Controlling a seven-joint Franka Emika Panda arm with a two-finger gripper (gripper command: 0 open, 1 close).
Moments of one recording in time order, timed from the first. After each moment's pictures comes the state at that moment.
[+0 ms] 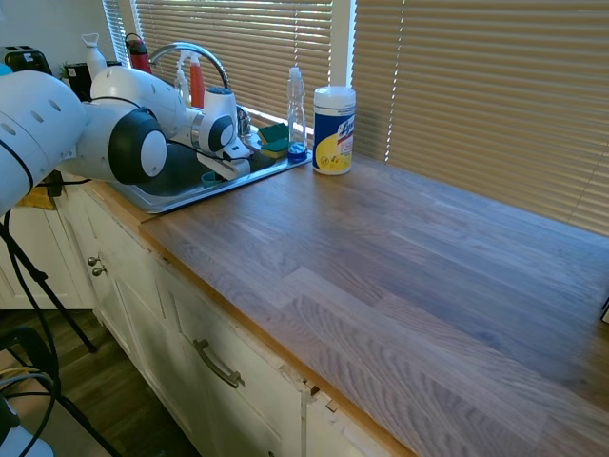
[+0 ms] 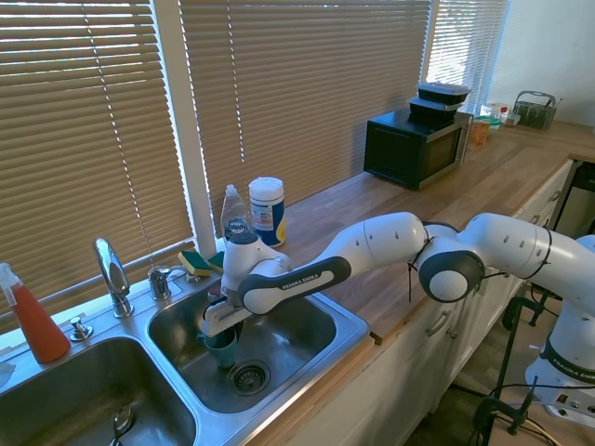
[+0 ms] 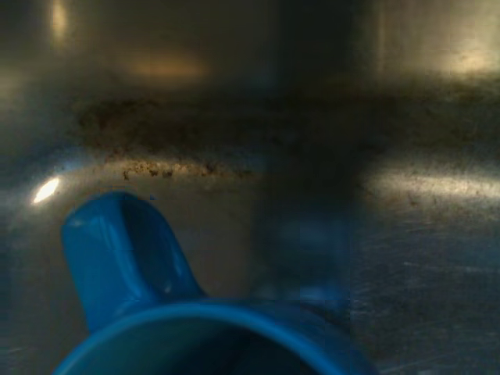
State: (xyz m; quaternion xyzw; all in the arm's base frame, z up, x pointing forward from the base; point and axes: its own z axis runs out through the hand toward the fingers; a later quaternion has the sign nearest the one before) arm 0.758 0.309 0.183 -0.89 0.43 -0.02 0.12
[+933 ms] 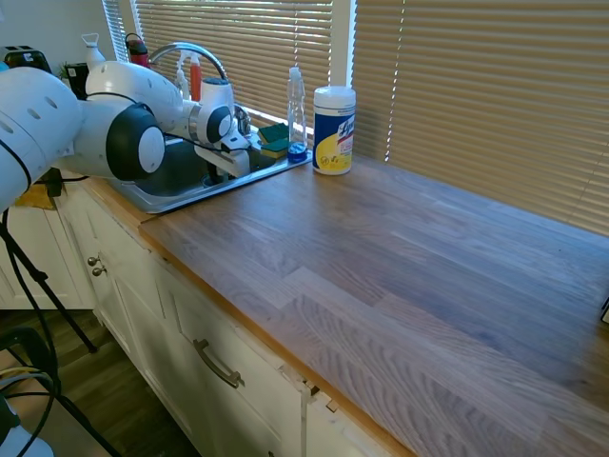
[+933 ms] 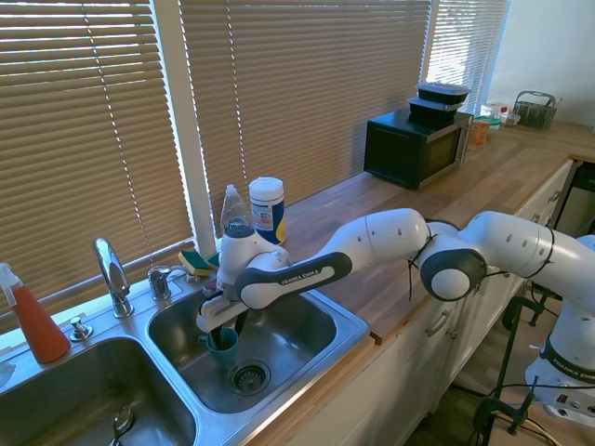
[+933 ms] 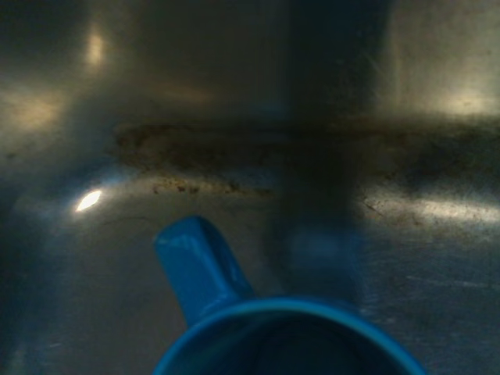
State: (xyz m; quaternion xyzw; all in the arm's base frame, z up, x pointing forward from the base) arm 0.757 0.318 0.211 -0.90 0.42 -0.04 0.11
